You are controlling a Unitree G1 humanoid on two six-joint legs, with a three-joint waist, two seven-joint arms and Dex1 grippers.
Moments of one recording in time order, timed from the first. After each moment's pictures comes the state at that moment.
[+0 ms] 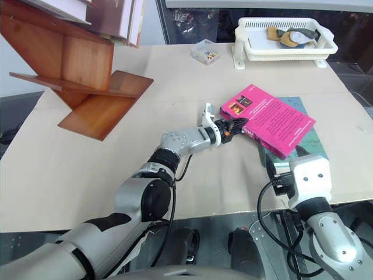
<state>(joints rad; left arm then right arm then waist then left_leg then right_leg) -1.06 -0.15 0.35 1.02 -0.99 0.85 -0.19 0.46 -0.80 -0.03 -1.01 0.51 0.41 -0.33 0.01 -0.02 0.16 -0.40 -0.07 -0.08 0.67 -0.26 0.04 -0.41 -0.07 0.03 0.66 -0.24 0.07</state>
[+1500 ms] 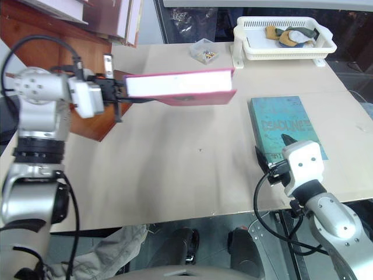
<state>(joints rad) -0.95 0.80 0.01 0.42 -0.30 -0.50 -1.51 0.22 -0.65 -0.12 -0.91 0.48 0.54 0.08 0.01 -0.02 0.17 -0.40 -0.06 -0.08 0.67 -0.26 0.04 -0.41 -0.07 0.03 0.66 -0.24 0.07</state>
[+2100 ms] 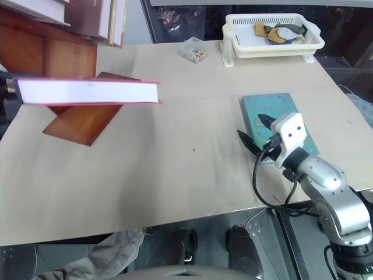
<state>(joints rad) -0.61 1.28 0.30 0.24 -0.43 -0.43 -1.61 -0.13 -0.60 -0.07 -0.55 0.49 0.46 0.44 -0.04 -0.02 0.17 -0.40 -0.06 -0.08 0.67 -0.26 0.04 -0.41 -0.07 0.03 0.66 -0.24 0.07</state>
